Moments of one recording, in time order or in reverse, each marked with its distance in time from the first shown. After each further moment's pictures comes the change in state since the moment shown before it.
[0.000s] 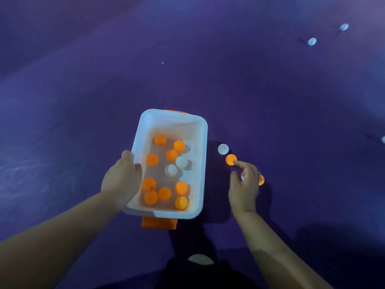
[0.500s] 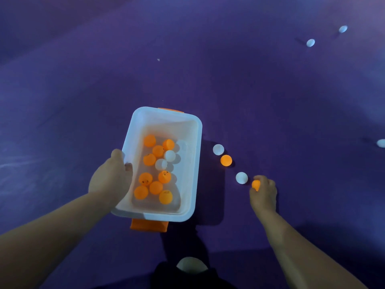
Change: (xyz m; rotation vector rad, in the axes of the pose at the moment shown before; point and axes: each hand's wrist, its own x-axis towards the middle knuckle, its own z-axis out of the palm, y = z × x) left_hand 0.005 -0.004 0.009 0.064 0.039 0.012; right_hand 0.049 0.095 -0.044 -0.526 -0.157 0.234
